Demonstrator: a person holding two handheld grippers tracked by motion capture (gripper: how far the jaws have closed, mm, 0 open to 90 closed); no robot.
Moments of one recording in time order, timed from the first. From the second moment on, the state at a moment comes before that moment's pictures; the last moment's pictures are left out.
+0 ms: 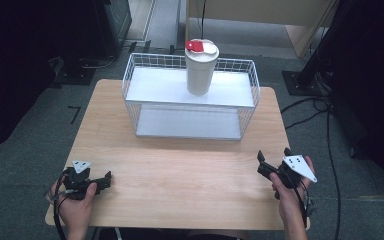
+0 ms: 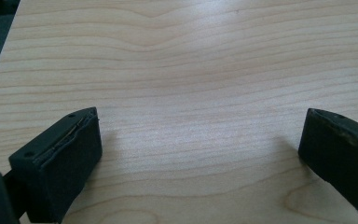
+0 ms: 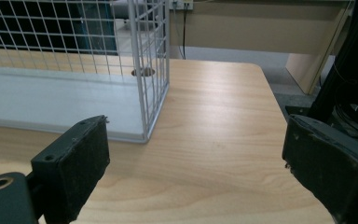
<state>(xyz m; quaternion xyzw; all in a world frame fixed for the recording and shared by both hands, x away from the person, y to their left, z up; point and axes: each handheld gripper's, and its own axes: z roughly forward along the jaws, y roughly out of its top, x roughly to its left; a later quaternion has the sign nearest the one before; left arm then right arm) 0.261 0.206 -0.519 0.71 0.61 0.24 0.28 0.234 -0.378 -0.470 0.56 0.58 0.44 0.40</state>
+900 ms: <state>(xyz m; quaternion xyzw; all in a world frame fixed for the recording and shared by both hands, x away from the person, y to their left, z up) 0.261 0.207 -0.519 0.71 0.61 0.24 0.28 0.188 -0.419 -0.516 0.60 0.60 0.37 0.37</state>
